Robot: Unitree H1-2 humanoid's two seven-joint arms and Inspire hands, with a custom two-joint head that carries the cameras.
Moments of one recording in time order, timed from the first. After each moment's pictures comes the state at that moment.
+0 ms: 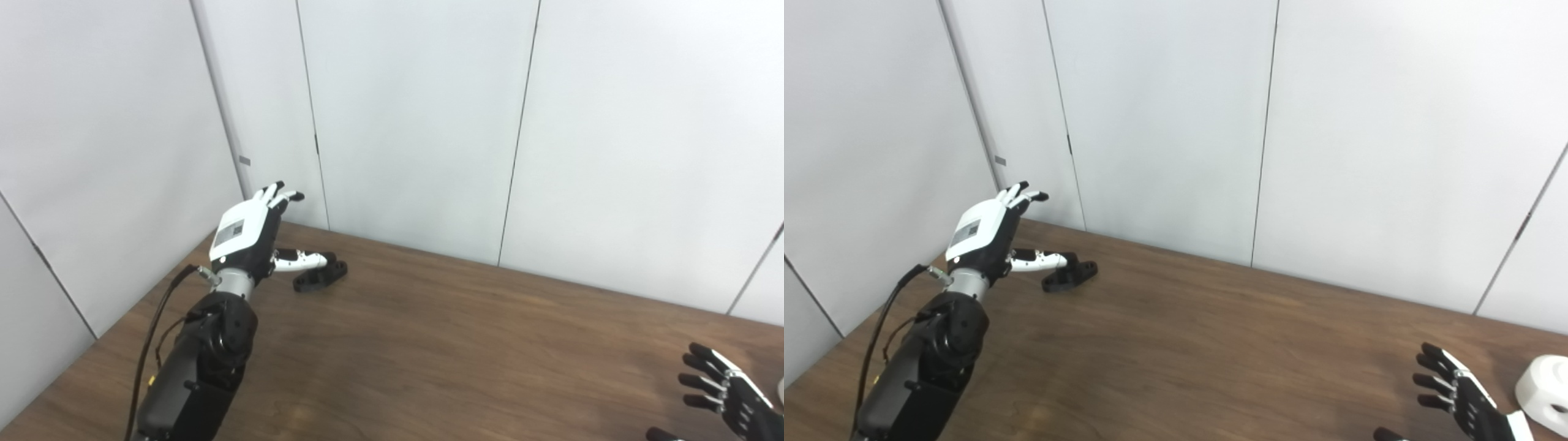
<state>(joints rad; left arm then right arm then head) -0.28 0.53 0.12 -0.13 0.71 0.39 -0.09 -0.11 -0.20 0.00 -0.11 -0.16 -0.03 0.06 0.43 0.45</state>
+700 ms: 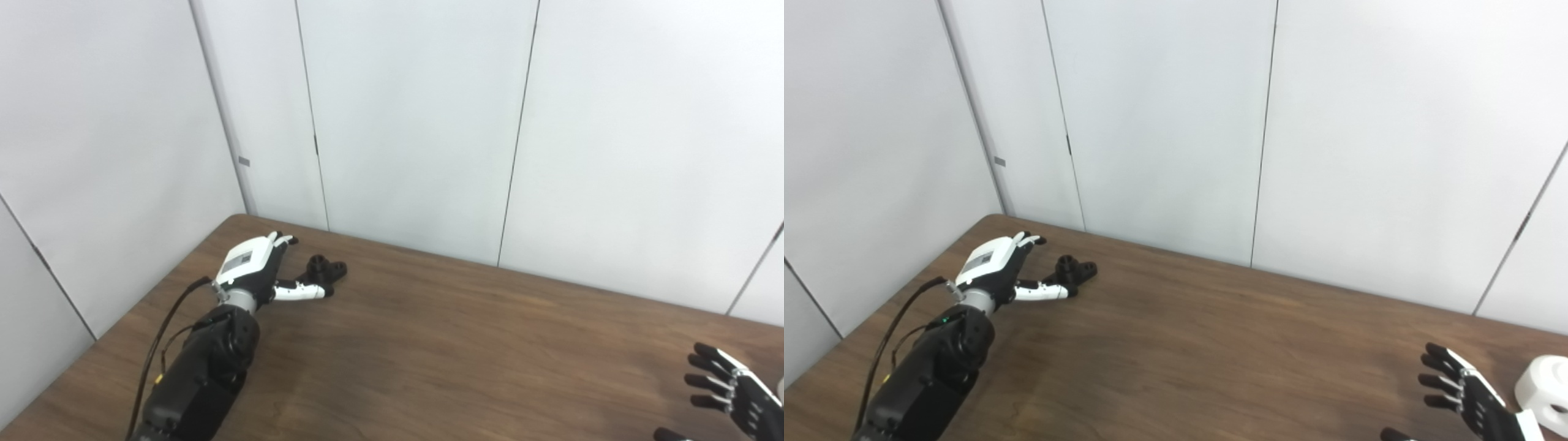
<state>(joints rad) -0.31 0.57 0.01 0.09 0.71 0.45 -0.15 -0.11 -0.22 -0.01 -0.14 -0.17 0.00 0.08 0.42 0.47</state>
